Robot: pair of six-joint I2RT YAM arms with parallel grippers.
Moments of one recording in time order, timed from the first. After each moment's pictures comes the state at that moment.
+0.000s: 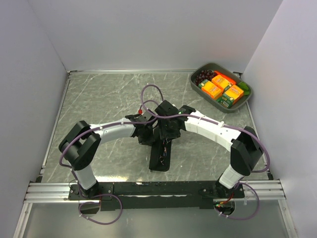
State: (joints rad) left arm -0.80 1.73 1.08 -0.52 -0.04 -0.87; right arm 0.83 1.62 1.29 -0.86 0.09 0.65
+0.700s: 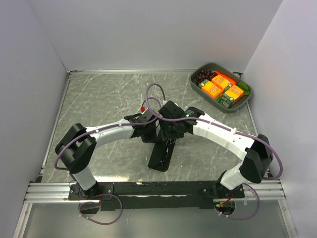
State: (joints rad) left arm -0.82 1.68 1.08 -0.45 -0.03 -0.89; right arm 0.86 1.49 1.29 -0.92 0.10 0.61
